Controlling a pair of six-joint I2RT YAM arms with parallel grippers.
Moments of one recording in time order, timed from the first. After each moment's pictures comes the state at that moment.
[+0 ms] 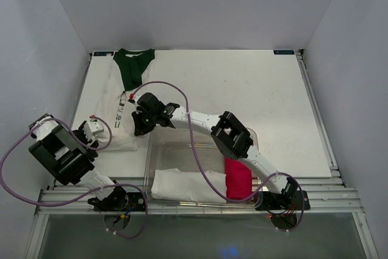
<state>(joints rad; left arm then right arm) 0.83 1.63 1.04 -1.19 0.57 1.92 1.06 2.49 2.10 -0.30 -0.31 0.43</state>
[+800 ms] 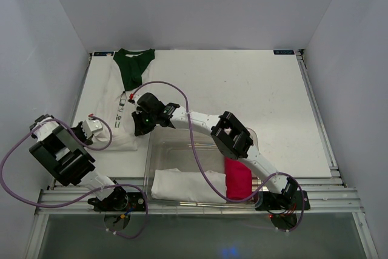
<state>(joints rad) 0.83 1.60 1.00 -1.01 0.61 1.93 1.06 2.49 2.10 -0.30 -0.31 0.41</state>
